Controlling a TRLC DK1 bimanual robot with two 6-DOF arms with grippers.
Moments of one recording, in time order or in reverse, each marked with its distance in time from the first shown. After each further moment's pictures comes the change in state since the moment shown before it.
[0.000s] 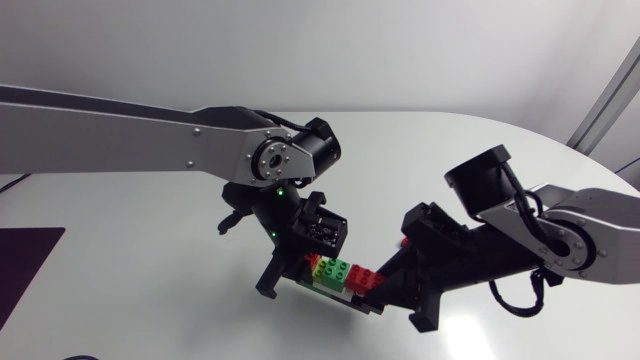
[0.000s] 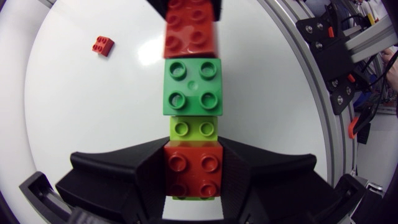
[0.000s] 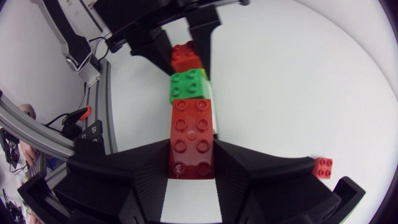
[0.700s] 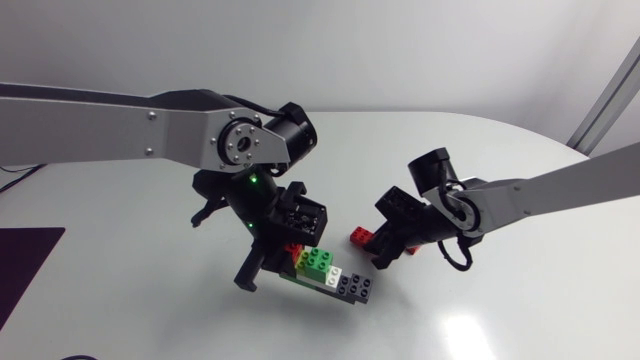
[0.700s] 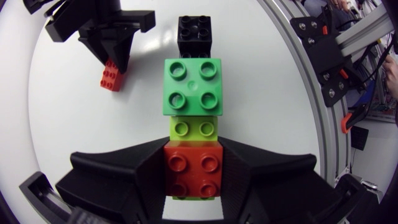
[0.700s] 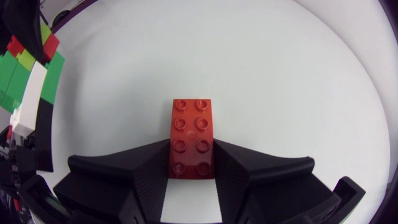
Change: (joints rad) left arm 0.057 -0.082 -0.032 -0.048 -0.003 0.000; right arm -0.100 0.543 0.166 0.413 0.264 -0.031
